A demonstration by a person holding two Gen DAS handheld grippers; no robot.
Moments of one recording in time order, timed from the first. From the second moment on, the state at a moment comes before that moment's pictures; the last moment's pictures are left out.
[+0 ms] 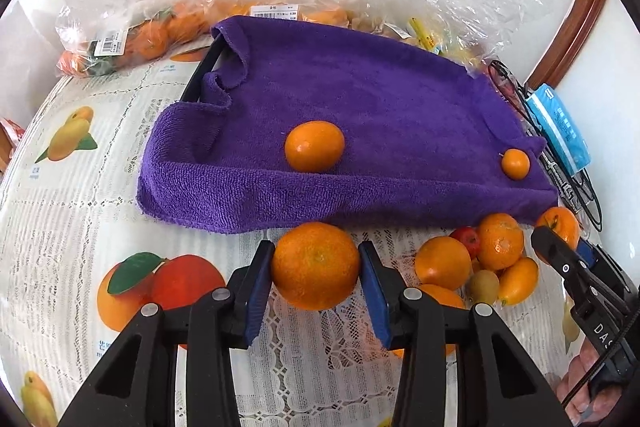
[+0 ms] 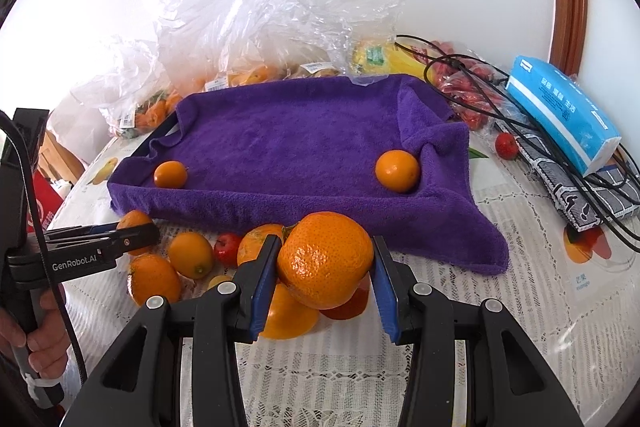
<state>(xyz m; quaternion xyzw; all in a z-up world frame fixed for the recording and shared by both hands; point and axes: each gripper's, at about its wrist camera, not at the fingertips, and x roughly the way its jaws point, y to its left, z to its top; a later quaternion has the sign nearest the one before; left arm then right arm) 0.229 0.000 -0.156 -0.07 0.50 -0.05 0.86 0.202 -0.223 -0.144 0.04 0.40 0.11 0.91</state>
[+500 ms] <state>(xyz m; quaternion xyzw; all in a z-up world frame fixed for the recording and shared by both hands) 0.218 -0.005 -0.137 -0.08 0.47 -0.07 0.87 0.198 -0.225 -0.135 0.04 0.37 0.11 0.92</state>
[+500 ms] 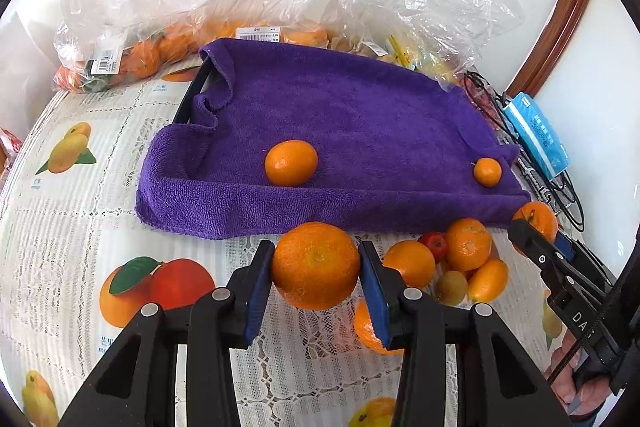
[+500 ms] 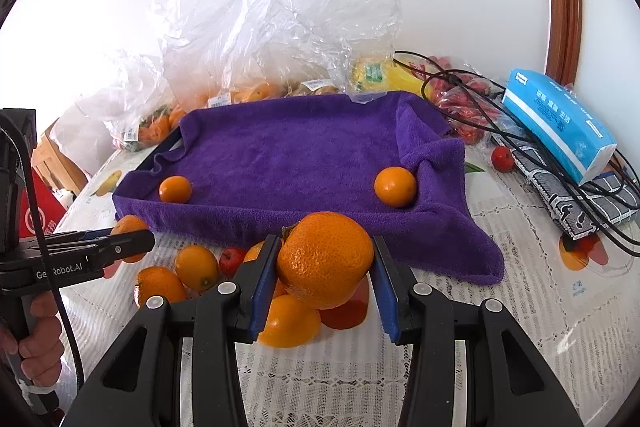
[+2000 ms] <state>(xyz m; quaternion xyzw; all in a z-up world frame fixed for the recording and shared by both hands) 0.251 0.026 -0.105 -0.10 0.44 -0.05 0.89 0.245 -0.212 -0.096 0.03 0.35 0.12 0.93</state>
